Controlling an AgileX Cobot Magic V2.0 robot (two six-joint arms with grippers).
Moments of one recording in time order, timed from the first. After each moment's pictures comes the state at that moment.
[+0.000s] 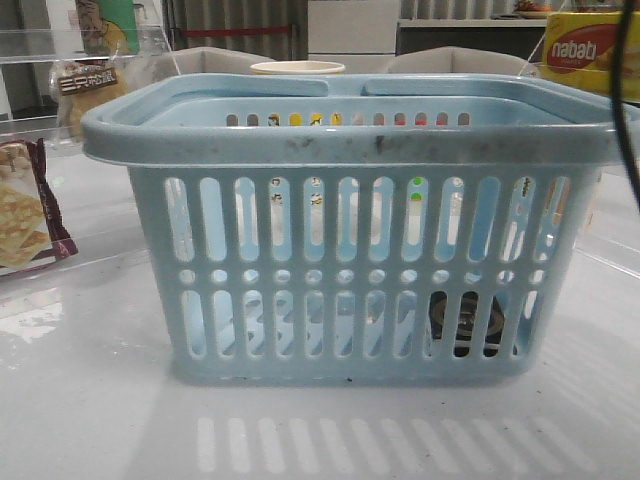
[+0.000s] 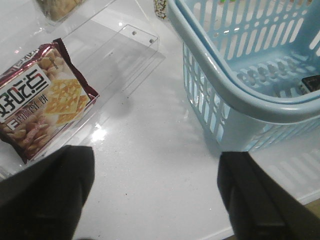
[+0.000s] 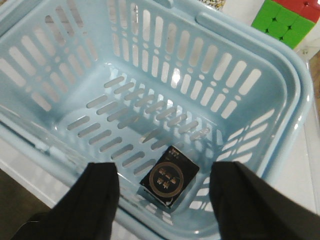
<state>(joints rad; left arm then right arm) -0.32 0.71 -0.71 -0.10 0.69 0.14 0.52 1.11 -1.11 -0.01 0.80 0.01</state>
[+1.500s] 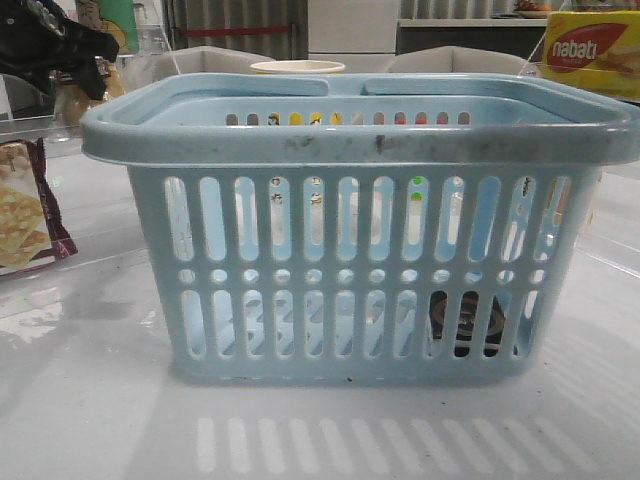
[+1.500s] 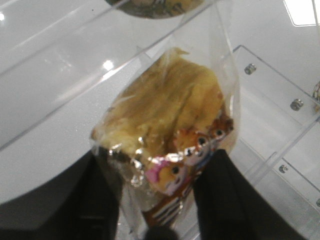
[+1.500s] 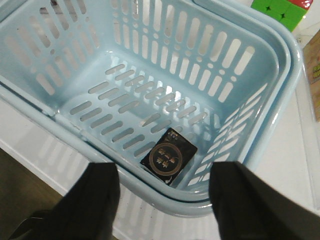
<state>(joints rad) -0.08 2.02 -1.72 -0.07 0.48 0.13 0.52 0.99 -1.03 -0.01 0.81 0.01</state>
